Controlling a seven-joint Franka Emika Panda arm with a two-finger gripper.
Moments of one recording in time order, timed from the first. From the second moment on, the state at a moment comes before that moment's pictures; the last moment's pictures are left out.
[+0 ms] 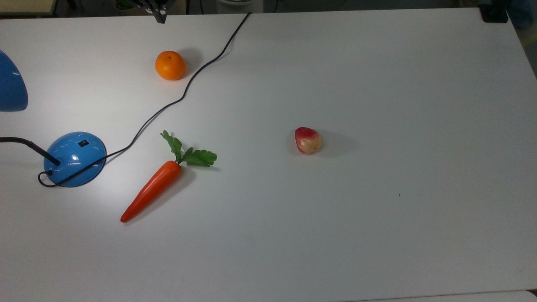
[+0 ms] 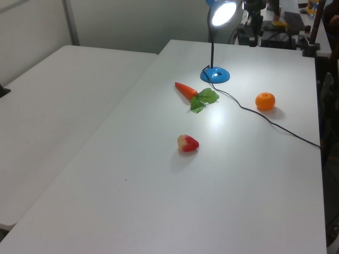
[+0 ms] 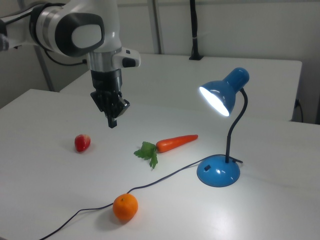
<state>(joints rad) -0.04 0.05 -0.13 -1.65 0.05 1.60 -0.05</state>
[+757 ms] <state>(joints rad) -0.08 0.02 -0.19 -1.88 0.05 2.11 0.11</state>
